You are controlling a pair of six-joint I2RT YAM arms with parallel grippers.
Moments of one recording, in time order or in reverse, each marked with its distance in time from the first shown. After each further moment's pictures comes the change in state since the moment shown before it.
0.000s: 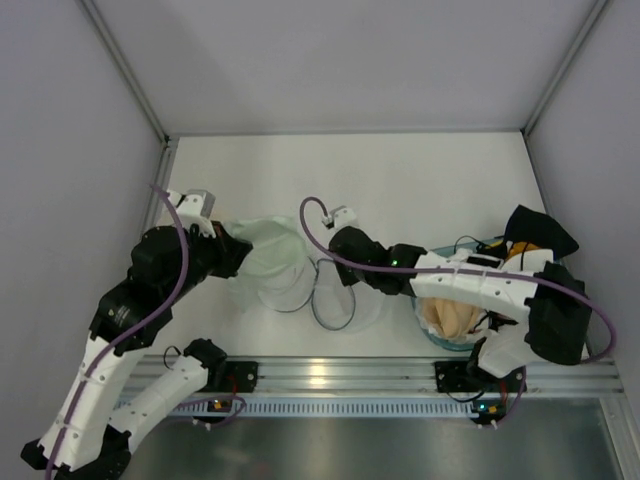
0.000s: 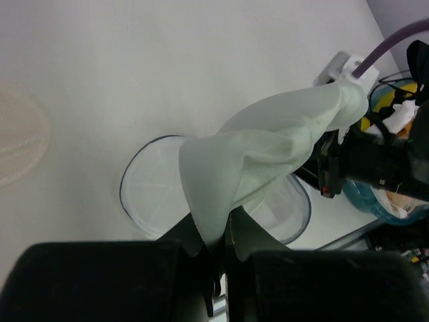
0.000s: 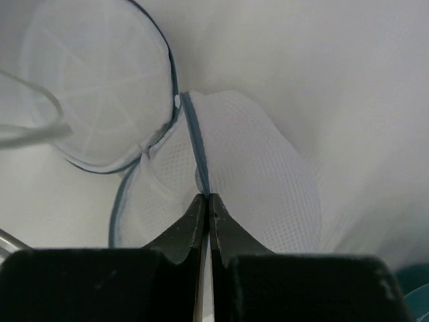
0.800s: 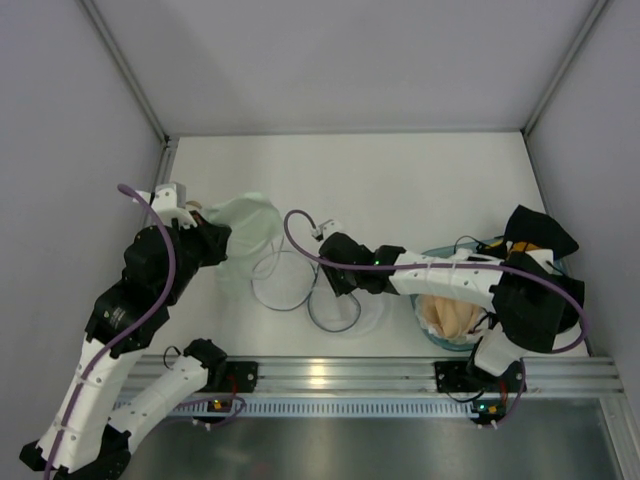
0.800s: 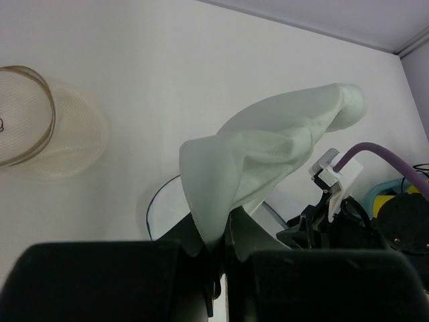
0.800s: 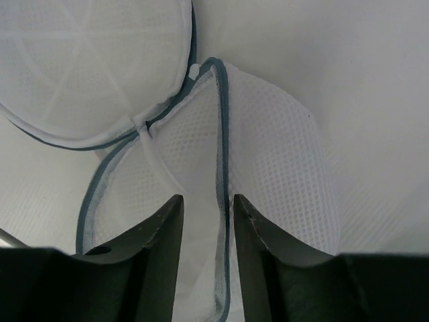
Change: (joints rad) left arm 0.000 0.007 0.018 0.029 -0.249 -0.099; right arm -0.012 0.102 -0.002 0.039 -0.117 -0.017
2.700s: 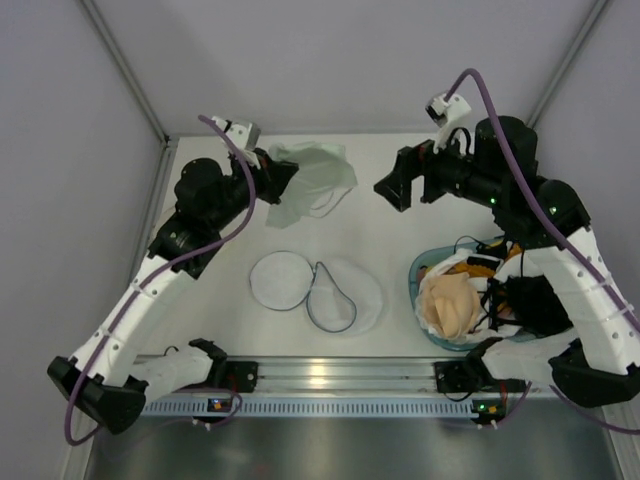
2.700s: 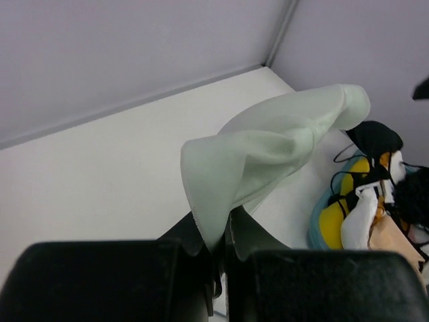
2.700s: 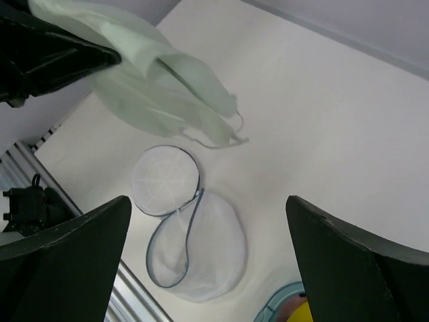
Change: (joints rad) left arm -0.001 0.433 0.066 0.674 0.488 0.274; right arm -0.464 -0.354 0.695 -0.441 -0.434 -0.267
